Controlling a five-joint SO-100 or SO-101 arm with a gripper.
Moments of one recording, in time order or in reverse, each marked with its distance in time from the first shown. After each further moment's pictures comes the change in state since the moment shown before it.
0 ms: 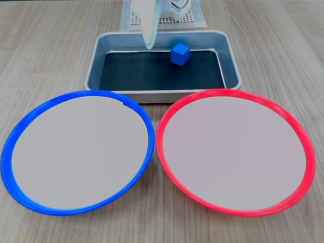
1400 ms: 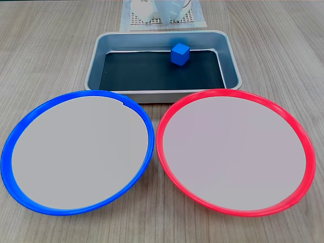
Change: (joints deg) arm -13.1 -82.3 -65.1 37.0 -132.4
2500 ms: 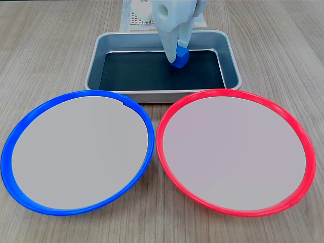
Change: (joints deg) arm -3.3 -4.1 19.2 -25.3 -3.7
